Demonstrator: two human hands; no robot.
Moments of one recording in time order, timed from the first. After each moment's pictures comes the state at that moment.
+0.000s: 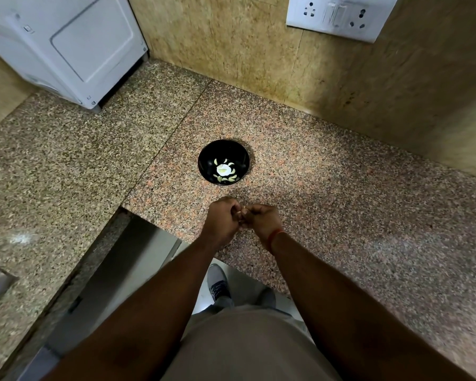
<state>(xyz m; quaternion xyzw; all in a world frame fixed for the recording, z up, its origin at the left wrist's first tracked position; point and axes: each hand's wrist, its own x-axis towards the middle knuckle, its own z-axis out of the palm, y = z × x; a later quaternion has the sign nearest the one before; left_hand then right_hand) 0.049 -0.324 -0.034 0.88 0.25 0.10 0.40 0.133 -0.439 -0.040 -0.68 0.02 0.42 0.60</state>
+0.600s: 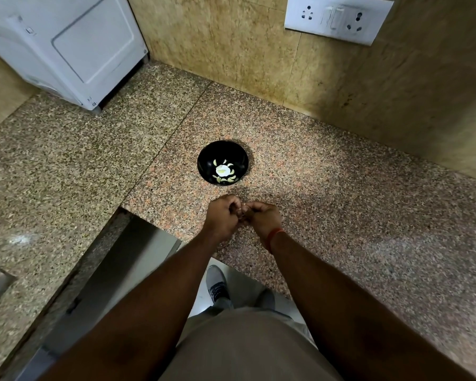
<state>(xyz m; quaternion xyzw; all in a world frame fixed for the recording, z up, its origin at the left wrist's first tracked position) 0.057 -0.321 -0.038 0.81 0.30 0.06 0.49 0.134 -0.438 -0.036 -0.69 0.01 0.38 0.61</state>
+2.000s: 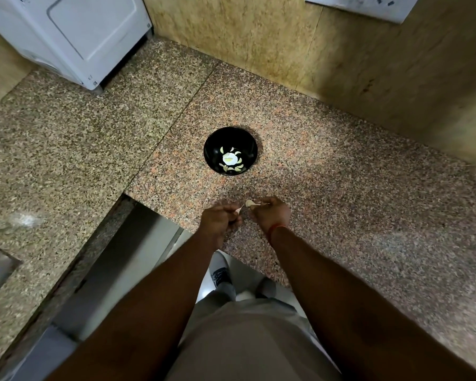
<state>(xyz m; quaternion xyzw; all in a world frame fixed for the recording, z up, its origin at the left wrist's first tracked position) 0.035 -0.327 -0.059 0.42 0.54 0.03 0.72 0.138 -0.434 -0.063 -0.81 0.09 0.33 0.48</state>
